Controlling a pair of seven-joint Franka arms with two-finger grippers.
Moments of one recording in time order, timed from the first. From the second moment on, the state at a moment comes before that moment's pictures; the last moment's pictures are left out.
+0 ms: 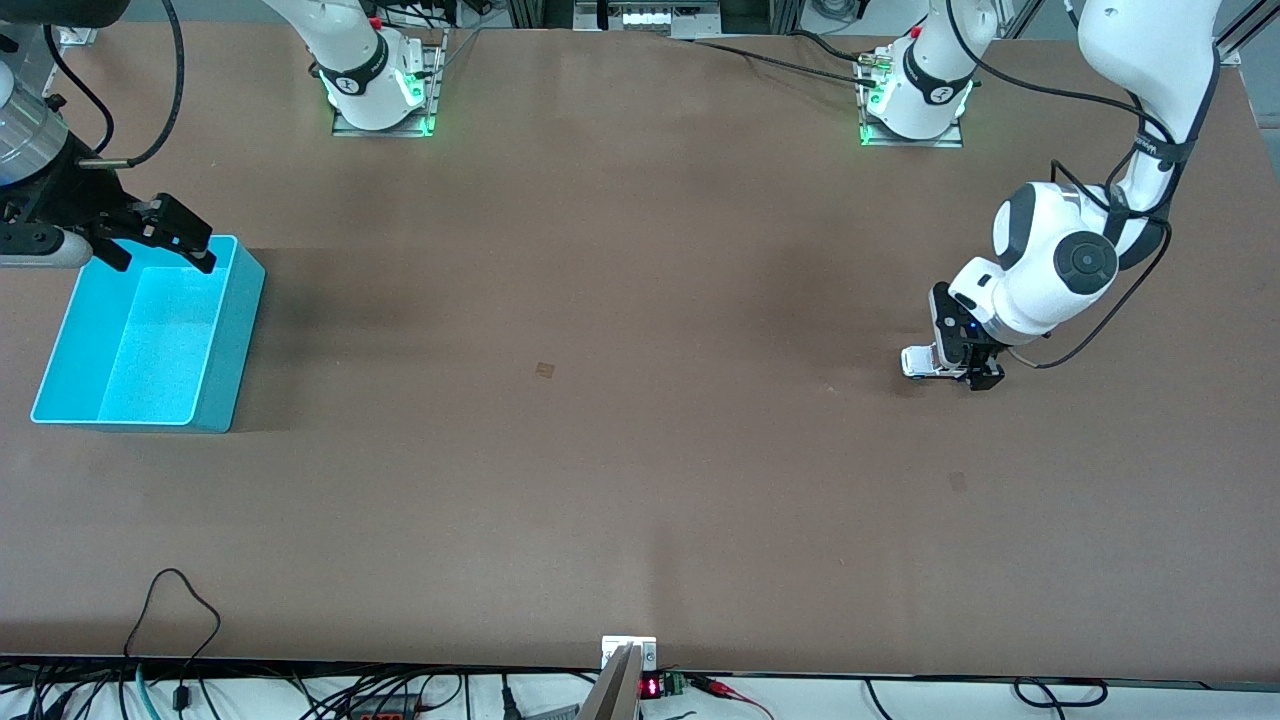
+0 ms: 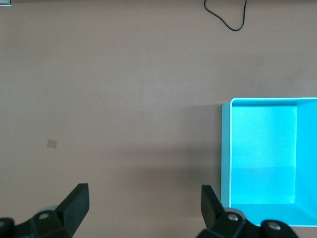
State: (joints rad) left arm 0.04 0.32 -0.06 -2.29 0.08 2.56 1.40; right arm 0.03 -0.07 0.03 -1.76 0.00 1.80 0.08
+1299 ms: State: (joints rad) left arm 0.05 0.33 -0.06 -2.28 0.08 2.59 1.48; right arm 0.03 -0.06 0.03 -1.76 0.00 1.81 0.08
